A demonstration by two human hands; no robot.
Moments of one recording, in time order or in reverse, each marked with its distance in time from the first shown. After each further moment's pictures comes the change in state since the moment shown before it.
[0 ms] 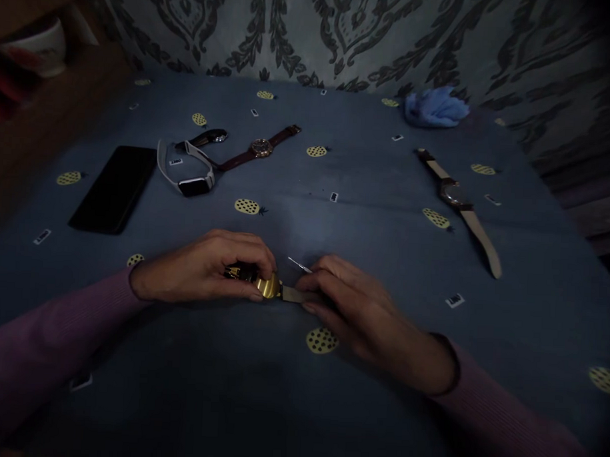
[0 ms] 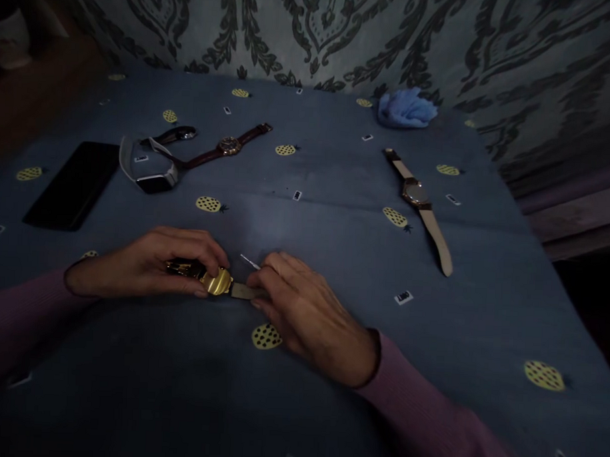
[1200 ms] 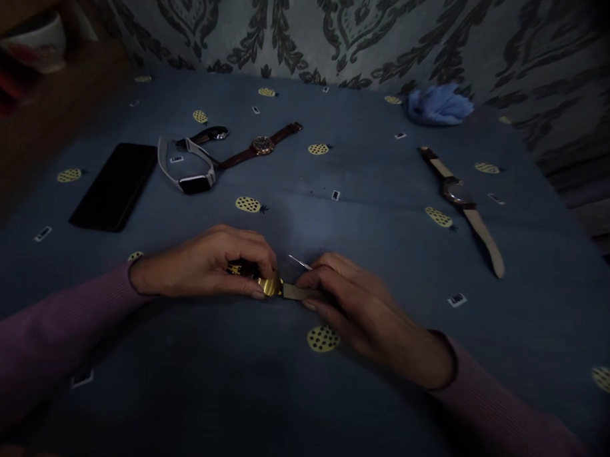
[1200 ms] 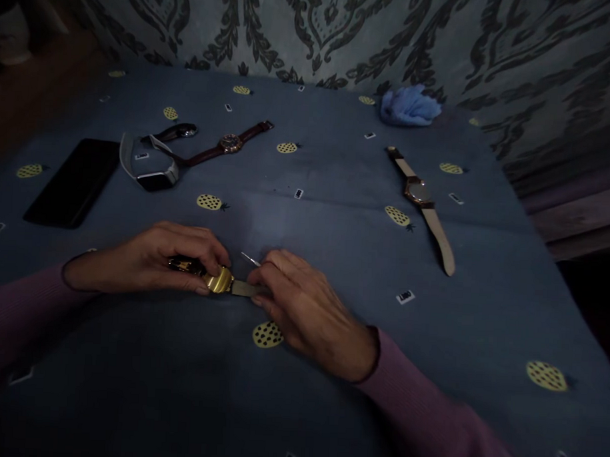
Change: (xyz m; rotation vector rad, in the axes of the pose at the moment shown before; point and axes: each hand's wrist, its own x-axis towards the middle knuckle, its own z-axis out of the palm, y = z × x) left_hand 0.003 -0.001 -0.003 0.017 -0.014 0.020; right_hand 0.001 0.002 0.001 0.031 -0.017 0.040
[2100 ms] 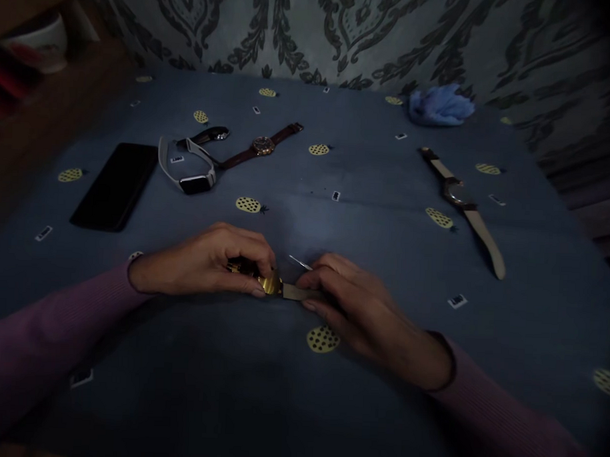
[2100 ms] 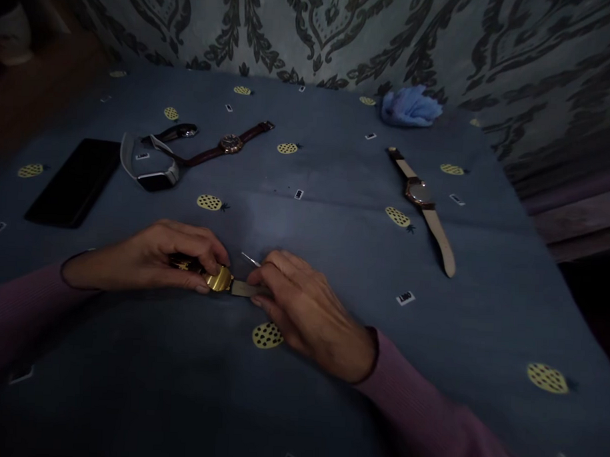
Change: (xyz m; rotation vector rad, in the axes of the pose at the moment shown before) left_hand 0.001 0.001 0.000 -0.038 0.017 -0.032; right_hand 0.000 0.000 0.001 0.018 0.014 -0.024
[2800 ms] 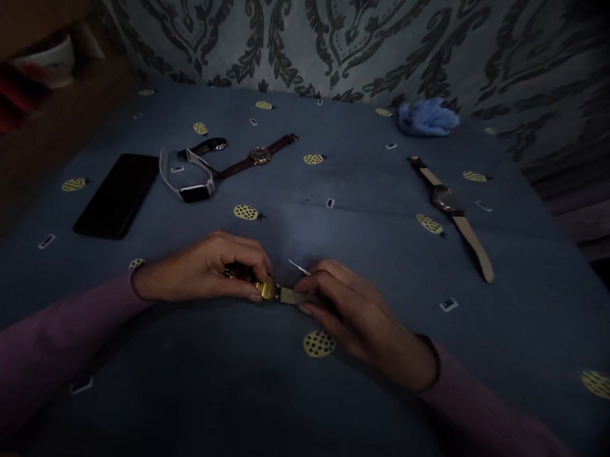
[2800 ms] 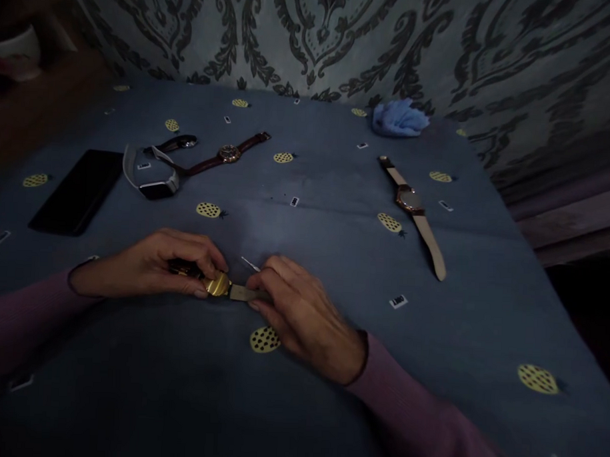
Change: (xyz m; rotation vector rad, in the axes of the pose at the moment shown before) left_hand -0.002 -0.002 0.003 -0.053 0.023 -0.015; right_hand -0.004 0.002 0.004 0.004 0.067 -0.003
